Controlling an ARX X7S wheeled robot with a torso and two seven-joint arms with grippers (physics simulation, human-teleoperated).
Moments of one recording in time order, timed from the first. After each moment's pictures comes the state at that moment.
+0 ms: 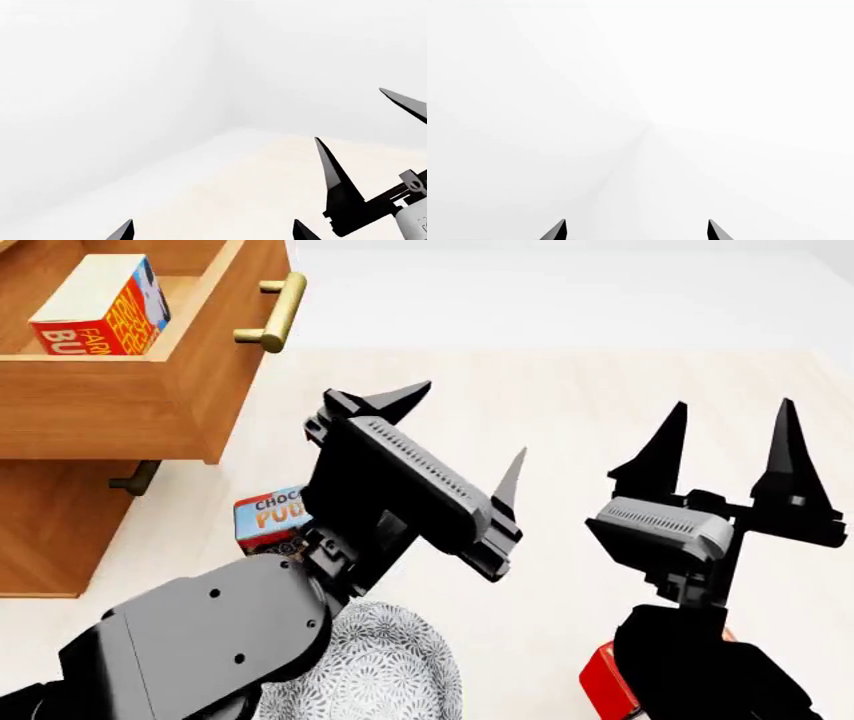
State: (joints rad) left arm -0.93 -0.48 0.84 0.49 -0.75 -0.51 -0.36; right arm 0.68 0.68 -0.87 -0.12 -0.16 0.48 1.14
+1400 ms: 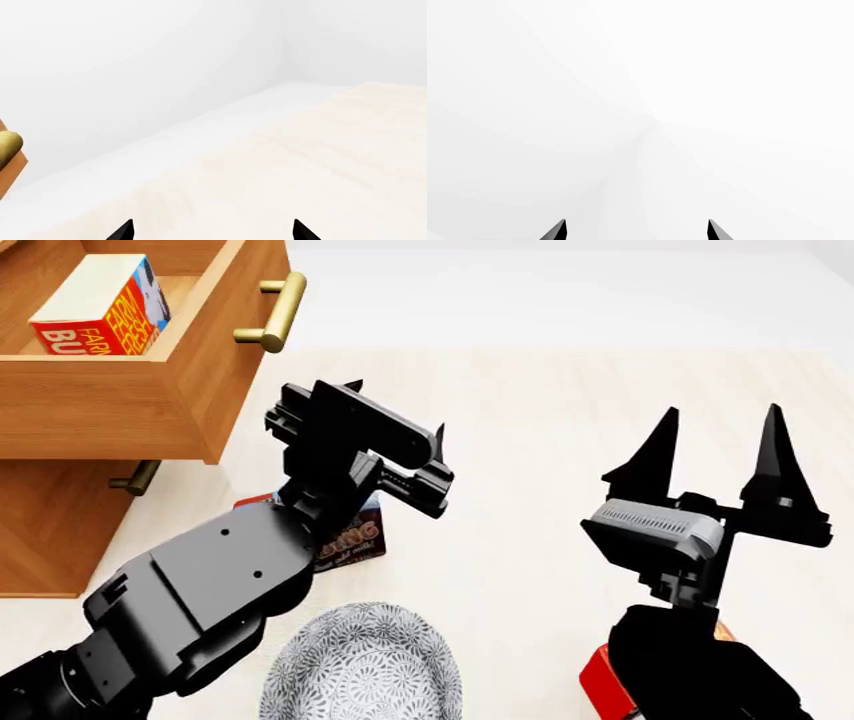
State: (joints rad) left arm -0.97 -0.46 0.82 0.16 -0.70 -0.51 -0.34; right arm 0.67 0.66 -0.86 -0.07 -0.17 0.44 1.13
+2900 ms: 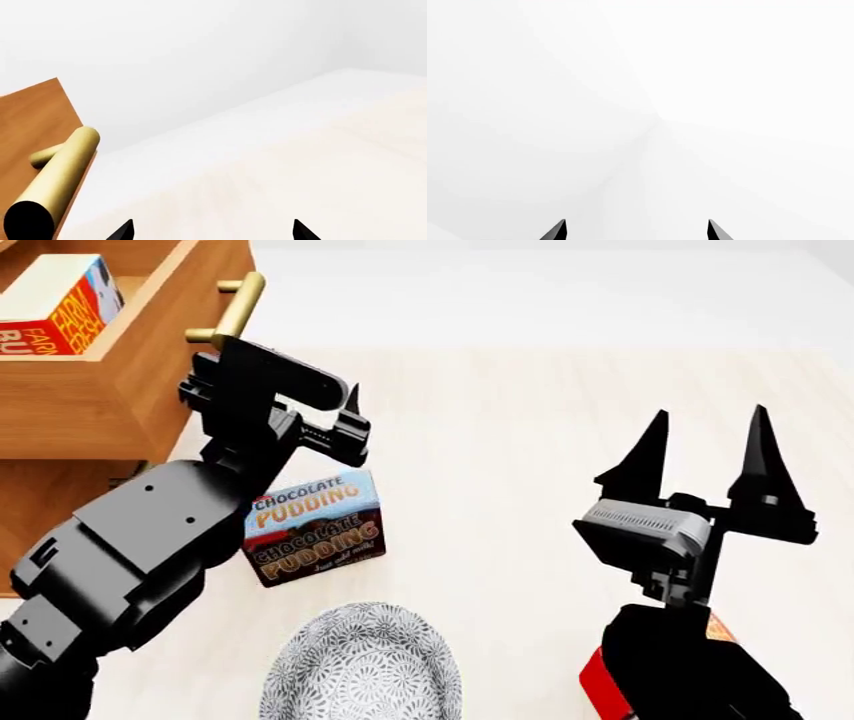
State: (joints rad) left arm -1.04 -0.56 0.75 0.00 -0.70 -0.47 -0.28; right arm 0.67 0.63 -0.85 -0.04 -0.19 0.44 1.11
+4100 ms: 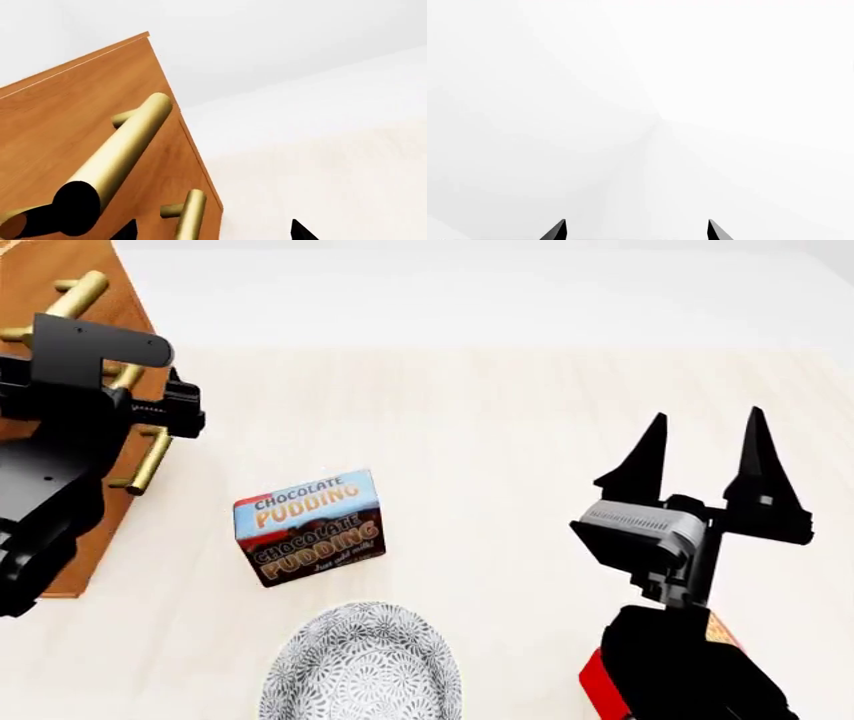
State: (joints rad) left arm -1.09 -0.73 0.64 -0.29 -0.68 -0.49 -0.31; right arm 0.66 0.62 -0.85 -0.05 -0.20 0.47 1.09
